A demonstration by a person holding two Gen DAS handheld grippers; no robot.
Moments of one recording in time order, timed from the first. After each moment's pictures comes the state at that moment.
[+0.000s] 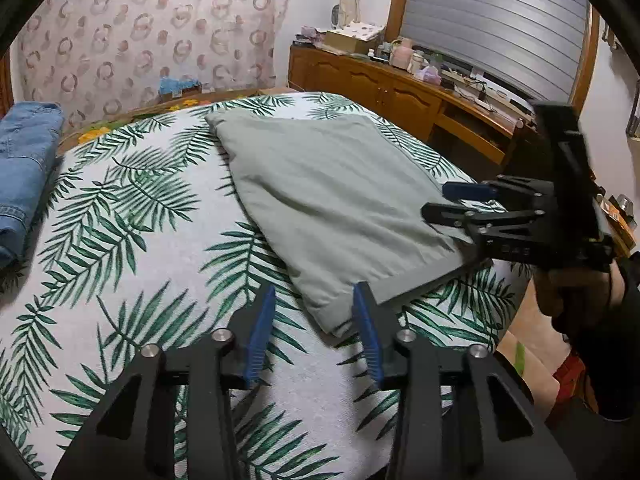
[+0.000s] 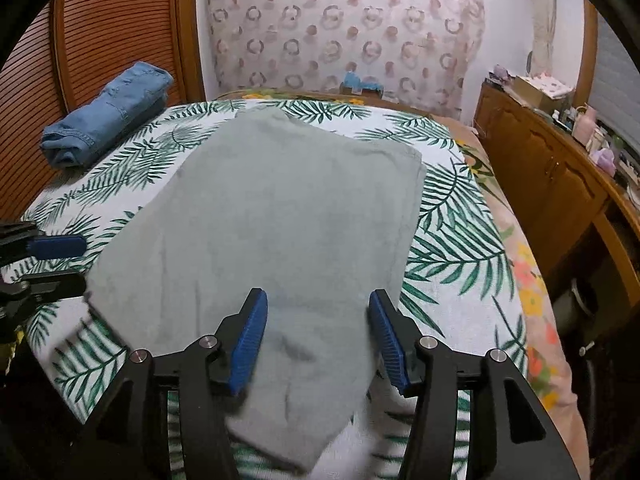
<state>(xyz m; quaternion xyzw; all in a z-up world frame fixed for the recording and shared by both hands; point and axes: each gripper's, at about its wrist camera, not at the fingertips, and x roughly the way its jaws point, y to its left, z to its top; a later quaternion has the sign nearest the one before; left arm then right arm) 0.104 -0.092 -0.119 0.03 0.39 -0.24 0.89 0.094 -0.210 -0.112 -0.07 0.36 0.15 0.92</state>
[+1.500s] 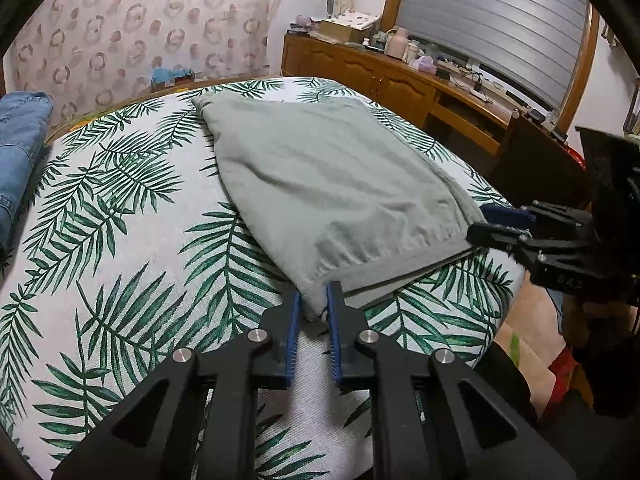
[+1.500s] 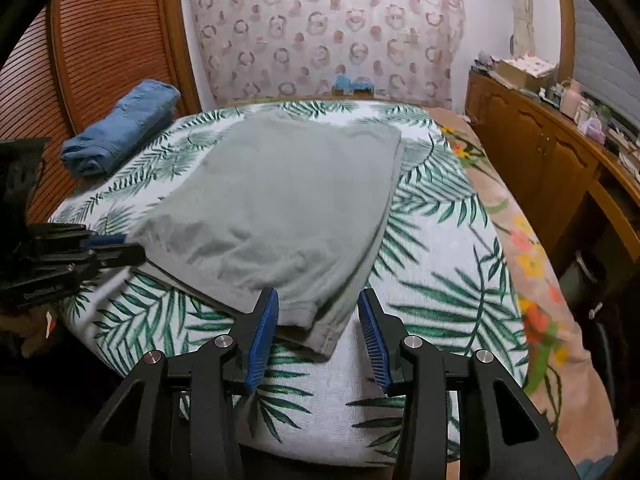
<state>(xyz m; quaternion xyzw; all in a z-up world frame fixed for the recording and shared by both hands) 0.103 -0.099 -0.129 0.03 0.41 -0.25 0.88 0.040 -0.230 -0.115 -0.01 0.37 0.14 0.92</state>
